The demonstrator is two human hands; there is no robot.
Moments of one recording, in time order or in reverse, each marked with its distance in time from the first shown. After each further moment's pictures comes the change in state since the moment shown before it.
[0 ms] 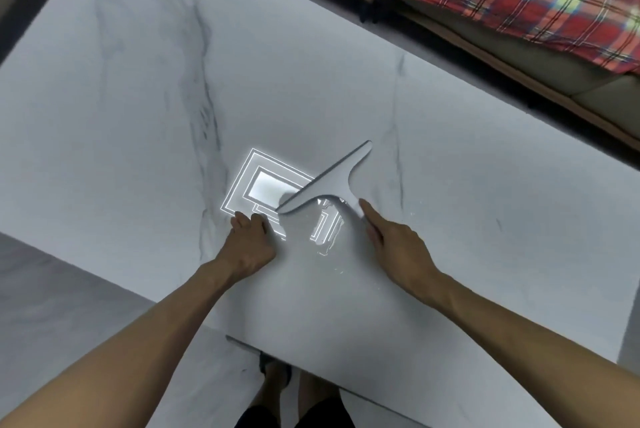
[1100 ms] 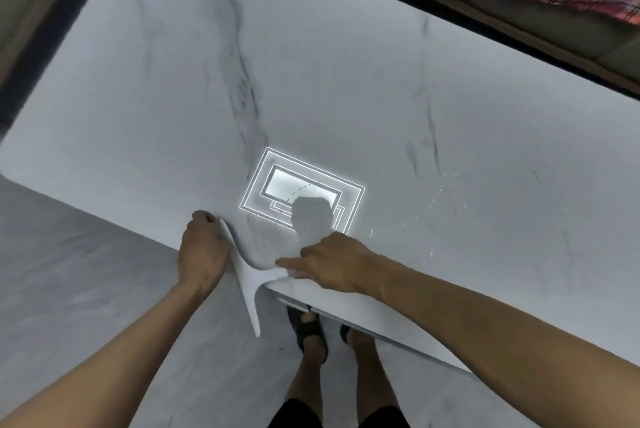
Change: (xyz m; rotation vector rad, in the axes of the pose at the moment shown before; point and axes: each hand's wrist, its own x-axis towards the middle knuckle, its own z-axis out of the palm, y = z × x) left_hand -0.056 -0.155 -0.002 -0.249 0.460 -0.170; right_hand -0.049 -0.127 0.120 -0.523 -0.361 -0.806
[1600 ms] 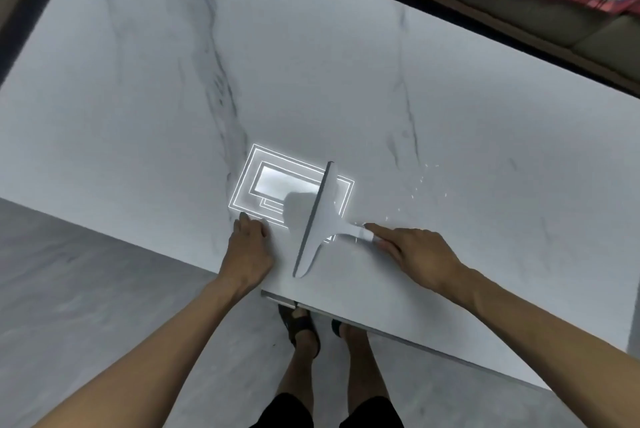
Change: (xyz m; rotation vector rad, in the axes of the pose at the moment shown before) left_hand -0.038 0.045 0.049 0.131 -0.357 0.372; right_hand -0.133 0.055 0.048 0.340 0.284 0.626
